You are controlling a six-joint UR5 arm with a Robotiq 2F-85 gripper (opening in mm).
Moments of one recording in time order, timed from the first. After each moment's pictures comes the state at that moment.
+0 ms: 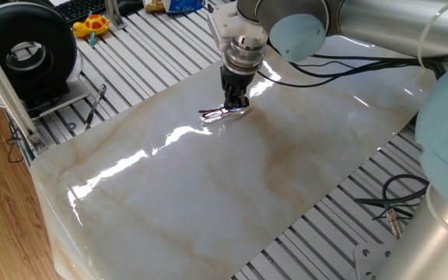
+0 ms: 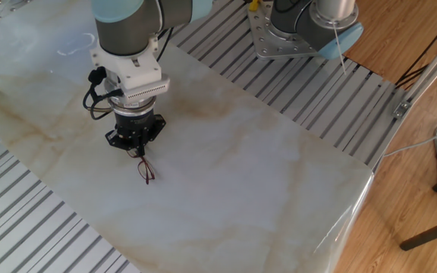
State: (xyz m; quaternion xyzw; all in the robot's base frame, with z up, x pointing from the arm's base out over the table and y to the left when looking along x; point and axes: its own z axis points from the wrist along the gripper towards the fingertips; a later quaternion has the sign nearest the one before) arm 0.585 -0.034 0.025 -0.57 0.82 -0.03 0.08
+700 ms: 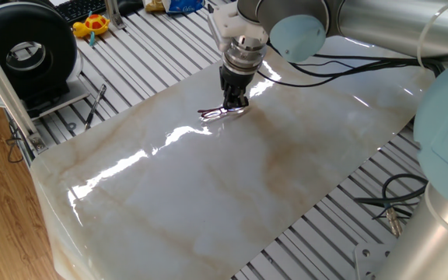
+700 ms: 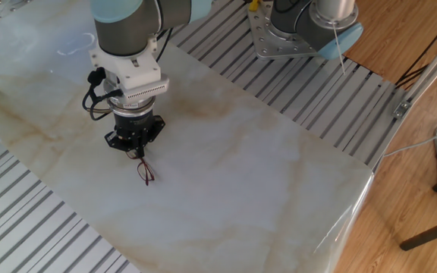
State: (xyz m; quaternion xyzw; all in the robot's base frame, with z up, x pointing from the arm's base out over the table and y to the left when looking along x) arm 0.588 -0.034 0.024 -0.57 0.82 -0.03 0.08
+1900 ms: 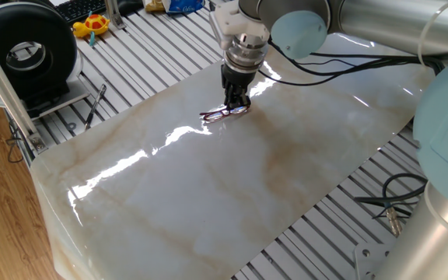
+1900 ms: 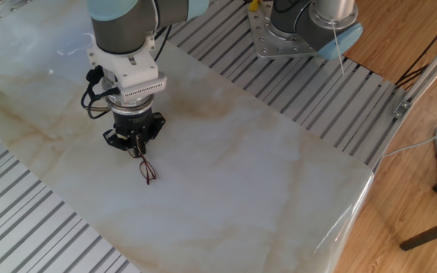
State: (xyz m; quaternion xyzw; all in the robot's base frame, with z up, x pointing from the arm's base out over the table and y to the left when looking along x) arm 0.585 -0.036 0.026 -0.57 0.82 -0.03 0.08
